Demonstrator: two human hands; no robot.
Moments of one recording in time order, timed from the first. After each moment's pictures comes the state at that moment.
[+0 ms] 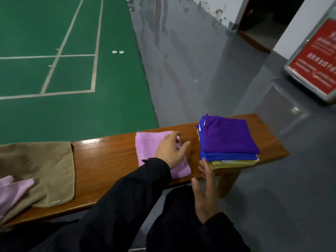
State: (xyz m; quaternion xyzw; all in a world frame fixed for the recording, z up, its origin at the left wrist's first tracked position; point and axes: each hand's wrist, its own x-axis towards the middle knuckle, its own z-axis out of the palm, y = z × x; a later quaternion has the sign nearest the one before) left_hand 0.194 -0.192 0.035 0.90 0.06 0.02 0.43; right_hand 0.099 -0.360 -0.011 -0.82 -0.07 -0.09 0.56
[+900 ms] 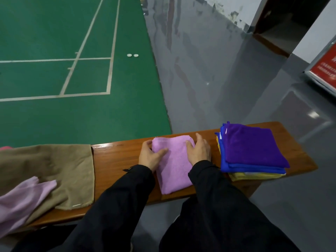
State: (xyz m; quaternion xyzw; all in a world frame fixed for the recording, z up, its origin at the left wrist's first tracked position) left_hand 0.181 -0.081 -0.005 0.71 0.32 0.01 0.63; right_hand 0.259 -0.249 -0.009 -0.94 0.03 0.04 0.34
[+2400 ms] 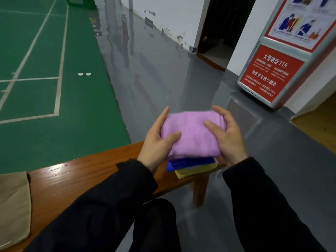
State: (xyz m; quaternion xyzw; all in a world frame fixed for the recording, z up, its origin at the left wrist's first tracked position) left_hand 0.172 -0.250 0.166 0.64 -0.02 0.04 0.77; right_hand 0.203 -0.450 0.190 -0.75 -0.03 -0.11 0.65
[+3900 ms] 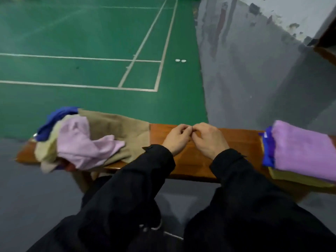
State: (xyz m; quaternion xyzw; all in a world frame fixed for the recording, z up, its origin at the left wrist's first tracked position) left_hand 0.073 -0.053 0.095 0.81 0.20 0.03 0.55; right_hand 0.142 -0.186 0.101 -0.89 -0.38 -0.02 0.26
